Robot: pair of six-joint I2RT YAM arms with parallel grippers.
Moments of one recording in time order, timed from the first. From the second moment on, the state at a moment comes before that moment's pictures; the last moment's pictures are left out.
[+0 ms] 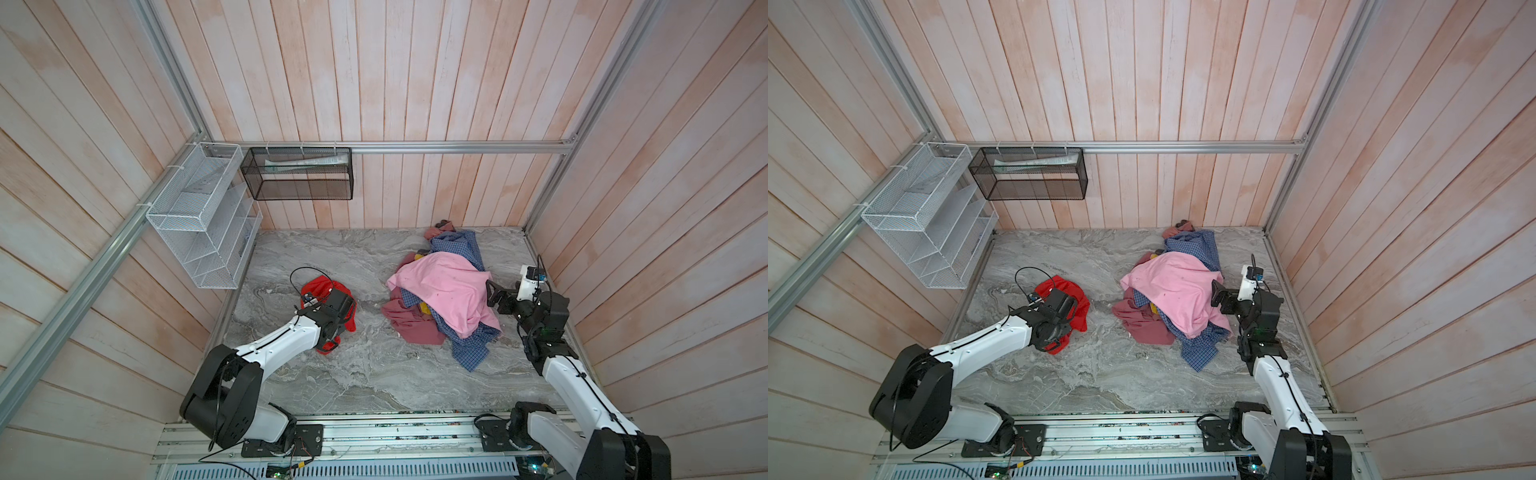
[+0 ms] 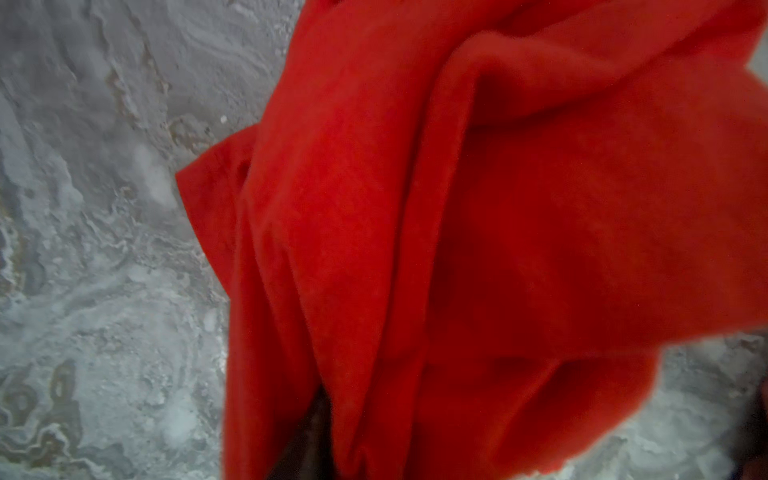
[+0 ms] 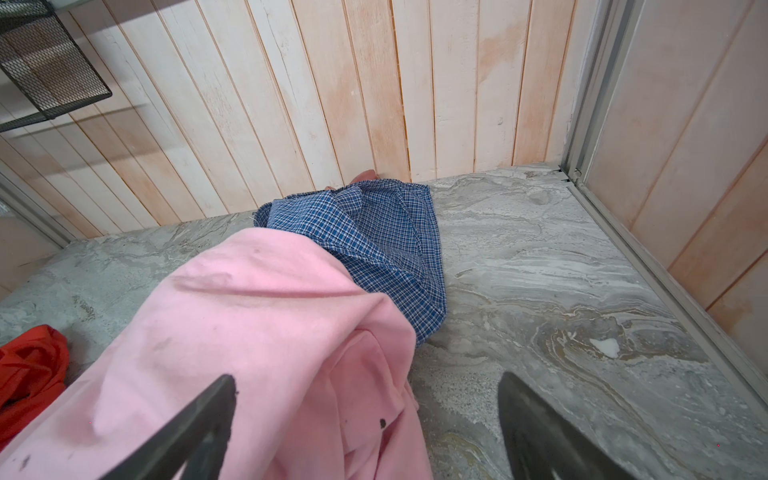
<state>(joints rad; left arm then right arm) -0.50 1.46 0.81 -0.60 -0.36 -1.01 -0.07 0.97 0.44 0.29 -0.25 0.18</state>
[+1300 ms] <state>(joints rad) -0.41 1.69 1.08 -0.64 -0.36 -0.90 -0.07 0.99 0.51 0.21 -0.21 0.10</state>
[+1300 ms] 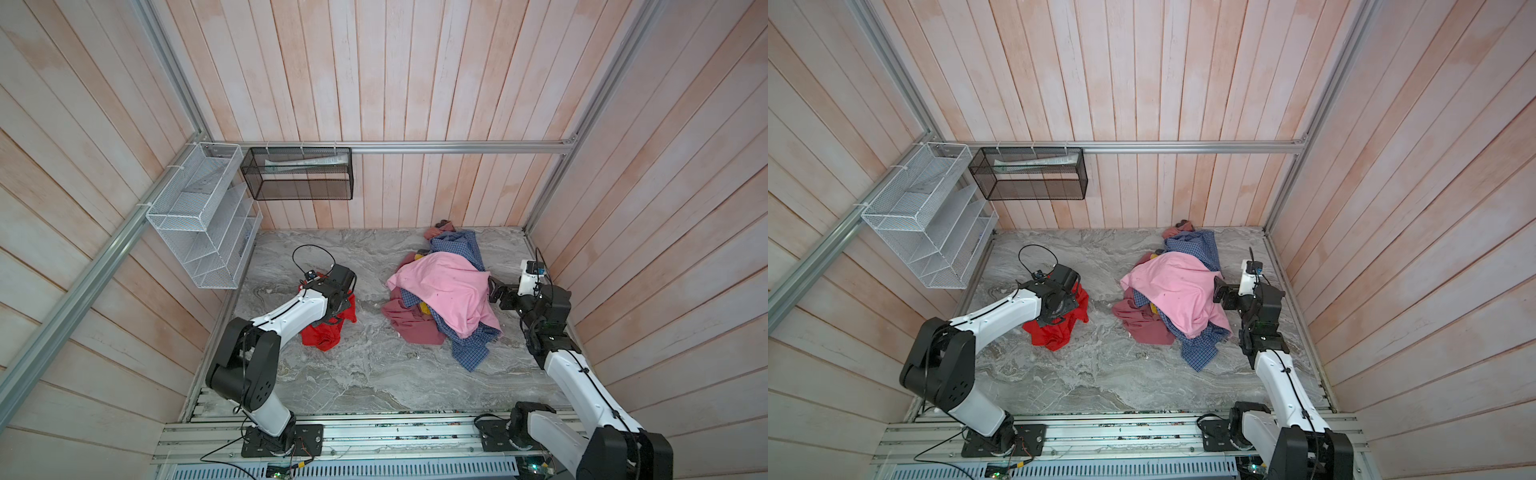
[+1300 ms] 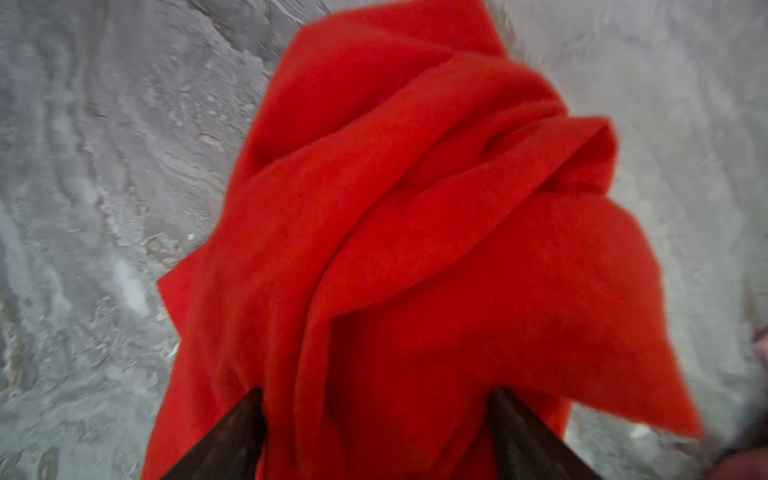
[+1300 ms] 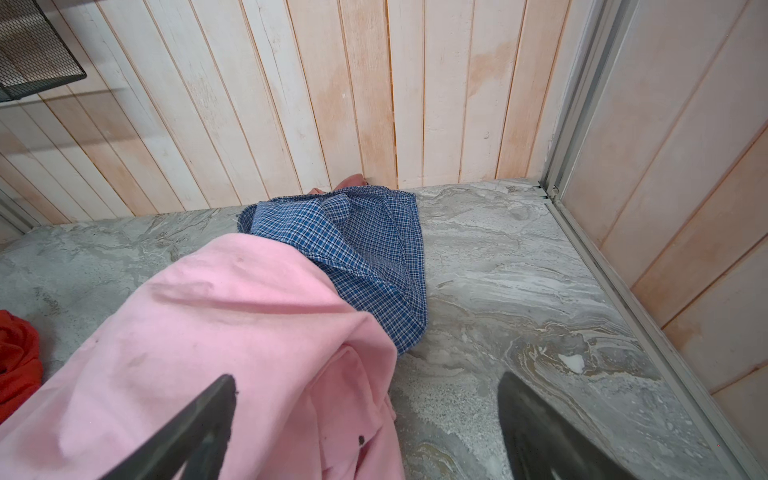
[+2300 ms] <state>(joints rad) -0.14 2.16 1.58 -0.52 -0.19 -0.62 -0.07 1.02 0.55 0.19 -0.05 0.08</state>
